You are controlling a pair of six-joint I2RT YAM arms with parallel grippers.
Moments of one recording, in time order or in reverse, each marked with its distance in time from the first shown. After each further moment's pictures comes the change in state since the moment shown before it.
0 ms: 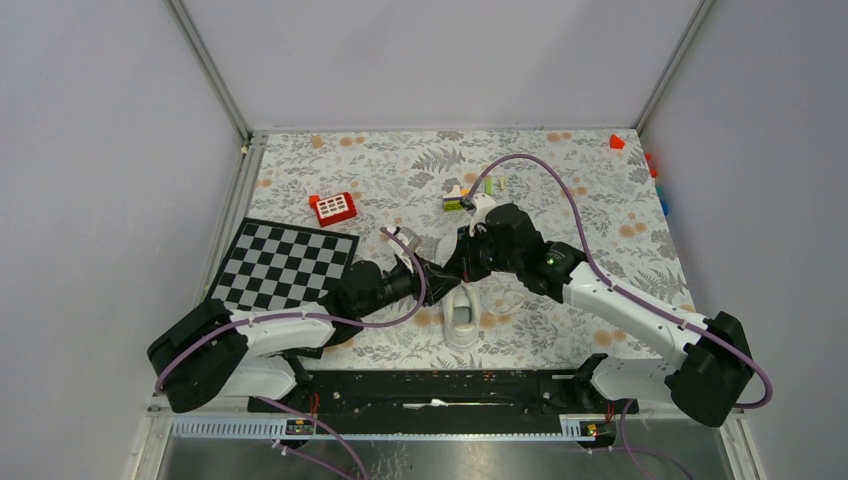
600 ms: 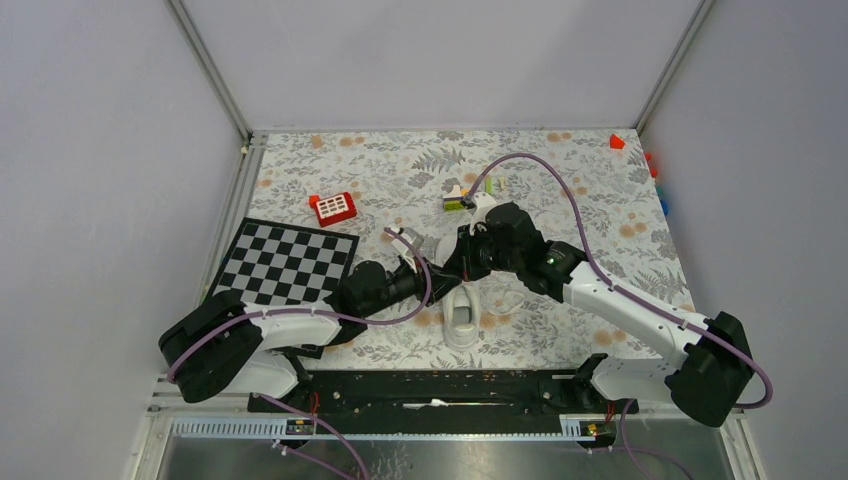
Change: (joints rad) left arm -0.001 0.070 0.000 0.064 -0.005 -0.030; right arm 0.000 0.000 0.006 0.000 0.000 0.008
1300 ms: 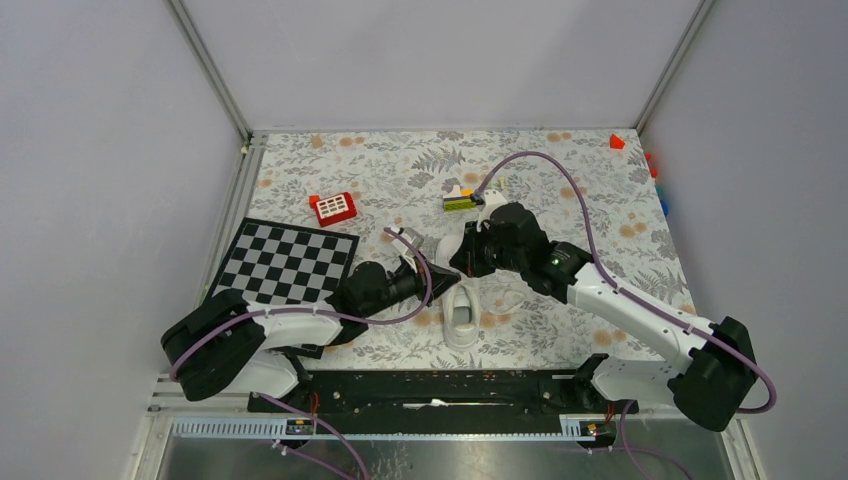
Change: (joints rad) left arm -0.005 0.016 -0.001 0.033 0.001 -0.019; right arm -0.013 -0.024 -0.005 -0.015 0.079 0.045
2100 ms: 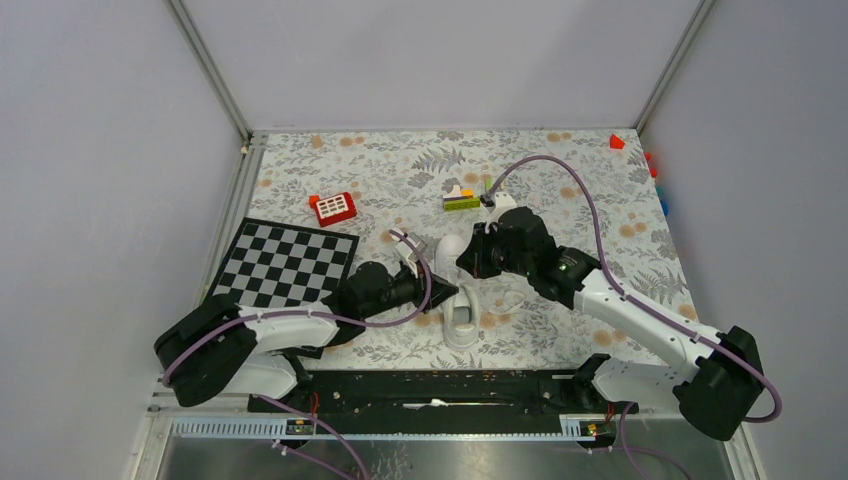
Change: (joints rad) left arm 0.000 -0.020 -0.004 -0.115 0.046 -0.002; right arm -0.021 -0.050 -0.051 0.018 0.026 0.033
